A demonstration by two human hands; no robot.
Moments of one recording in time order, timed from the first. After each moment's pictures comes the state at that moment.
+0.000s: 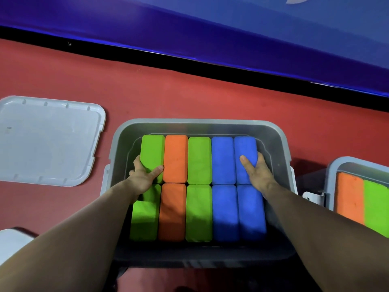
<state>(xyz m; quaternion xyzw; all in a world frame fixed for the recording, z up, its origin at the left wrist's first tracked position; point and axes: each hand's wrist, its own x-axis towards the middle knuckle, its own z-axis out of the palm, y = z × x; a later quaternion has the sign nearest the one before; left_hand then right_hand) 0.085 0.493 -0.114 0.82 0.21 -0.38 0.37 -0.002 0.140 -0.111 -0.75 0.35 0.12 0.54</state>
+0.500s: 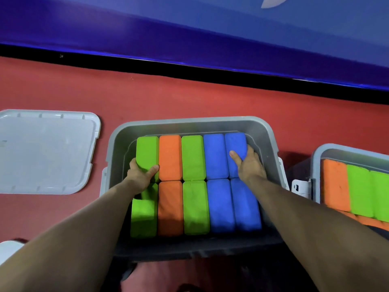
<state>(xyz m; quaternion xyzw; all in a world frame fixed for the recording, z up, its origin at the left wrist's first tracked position) 0.084 0.488 -0.109 0.84 0.21 -0.33 0.38 -0.004 0.158 -0.097 -0.86 0.38 0.13 0.33</state>
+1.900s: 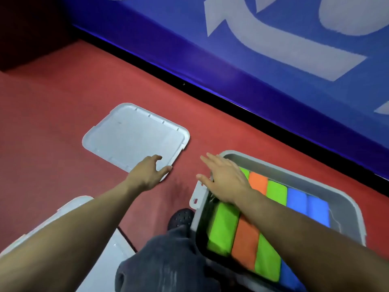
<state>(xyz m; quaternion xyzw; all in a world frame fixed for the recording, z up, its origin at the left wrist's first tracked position) 0.070 0.738 0.002 0.94 0.10 -0.17 0.28 0.077 0.480 0.049 -0.96 -0.20 0.17 0.09</state>
